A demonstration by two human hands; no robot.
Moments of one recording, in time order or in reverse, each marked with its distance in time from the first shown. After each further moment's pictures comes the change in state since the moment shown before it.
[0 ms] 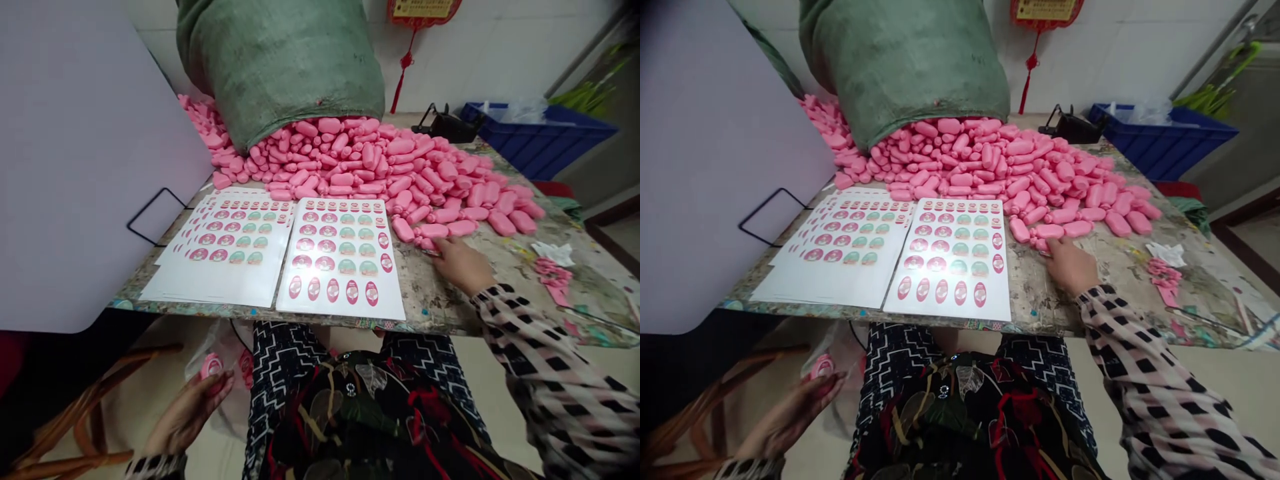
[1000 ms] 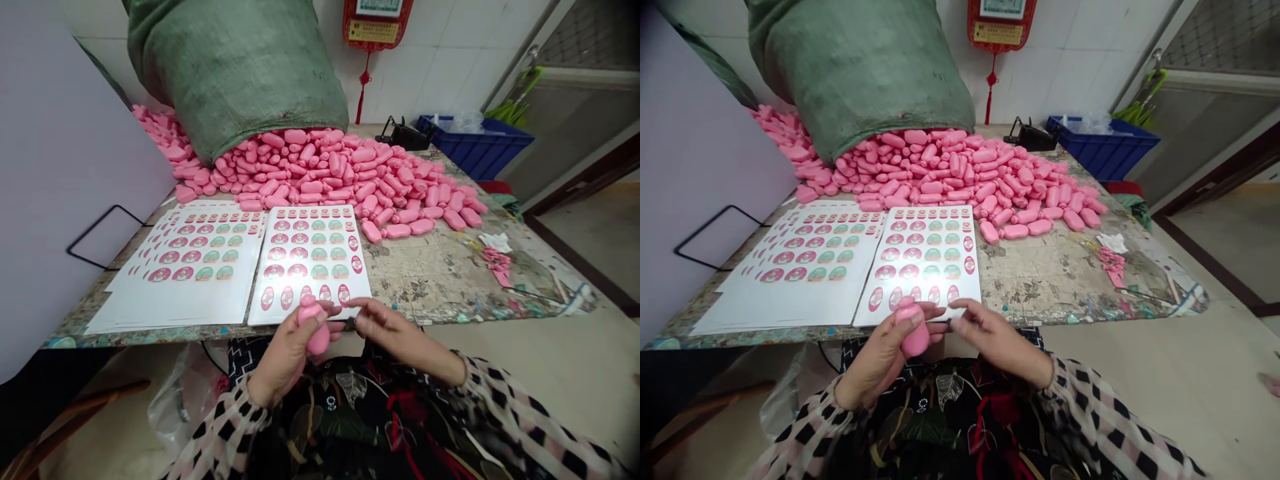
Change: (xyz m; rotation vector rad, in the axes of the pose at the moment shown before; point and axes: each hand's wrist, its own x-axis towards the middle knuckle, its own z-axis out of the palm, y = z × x) left_hand -0.097 0.047 0.217 0.110 -0.852 0.277; right_hand -0.124 -0.089 -0.019 1.429 -0.393 -0.278
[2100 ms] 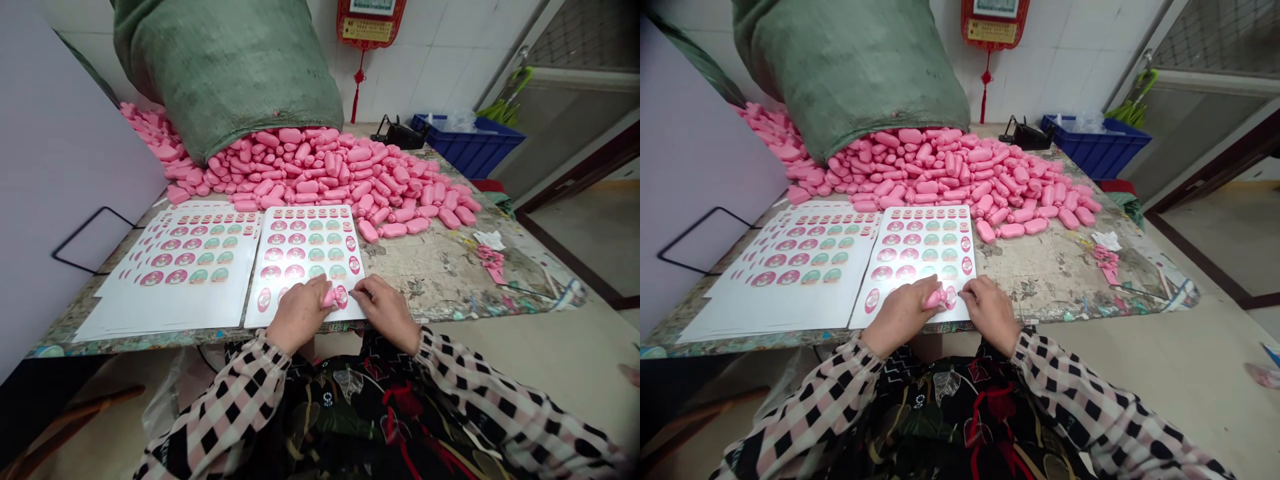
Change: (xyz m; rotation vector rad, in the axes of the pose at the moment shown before) left_hand 0.053 0.025 -0.004 1.531 -0.028 0.465; right_hand 0.034 0.017 -0.014 -0.848 0.375 -0.103
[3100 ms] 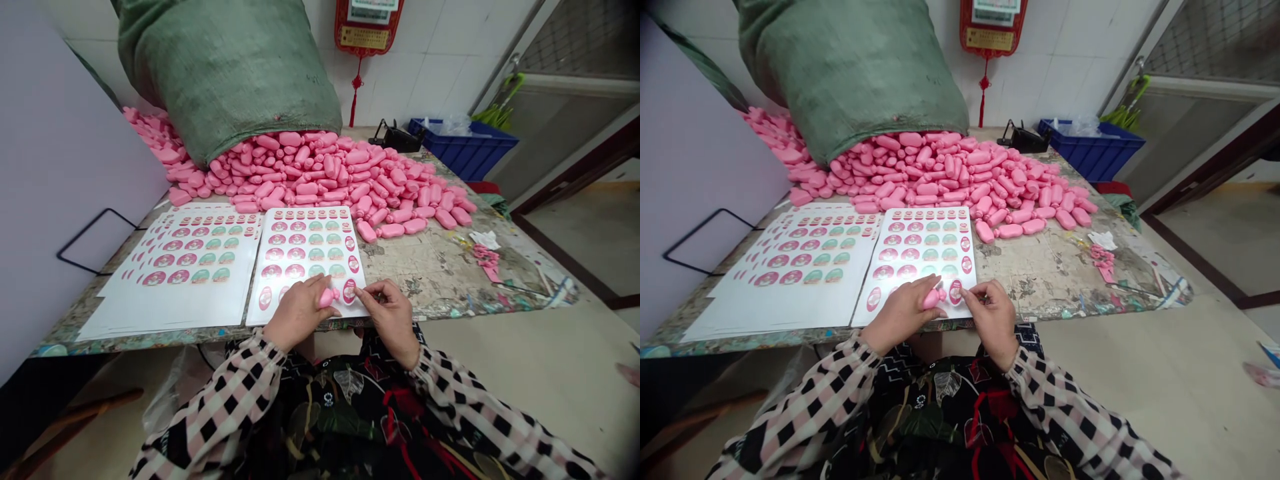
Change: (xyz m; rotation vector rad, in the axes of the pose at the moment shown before) left_hand -0.003 -0.013 0.006 -0.297 0.033 -0.027; right_hand -0.022 -0.015 0.016 0.477 0.421 0.227
